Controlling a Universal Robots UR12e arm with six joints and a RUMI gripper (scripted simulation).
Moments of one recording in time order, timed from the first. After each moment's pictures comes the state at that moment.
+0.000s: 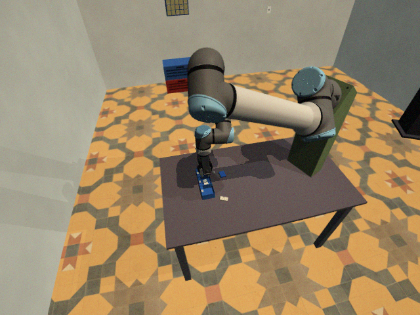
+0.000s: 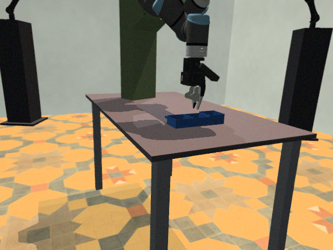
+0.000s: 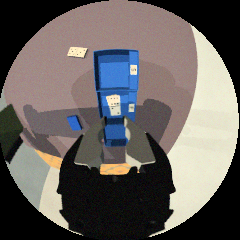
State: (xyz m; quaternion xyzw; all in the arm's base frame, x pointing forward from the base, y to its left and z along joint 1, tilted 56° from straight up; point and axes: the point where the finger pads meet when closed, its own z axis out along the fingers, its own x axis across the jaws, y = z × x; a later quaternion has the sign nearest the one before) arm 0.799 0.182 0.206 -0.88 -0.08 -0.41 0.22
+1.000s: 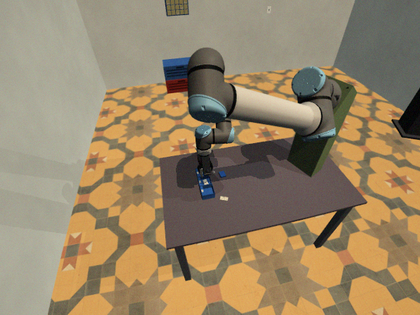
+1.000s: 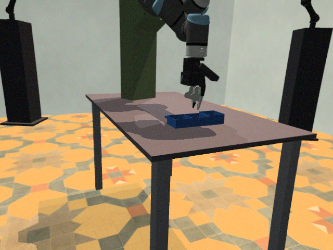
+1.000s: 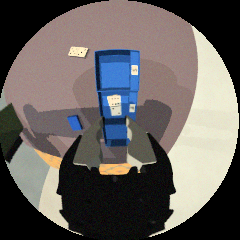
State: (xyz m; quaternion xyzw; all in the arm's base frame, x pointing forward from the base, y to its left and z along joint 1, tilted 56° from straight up) arm 0.798 0.183 0.205 -0.88 -0.08 -0.41 0.22
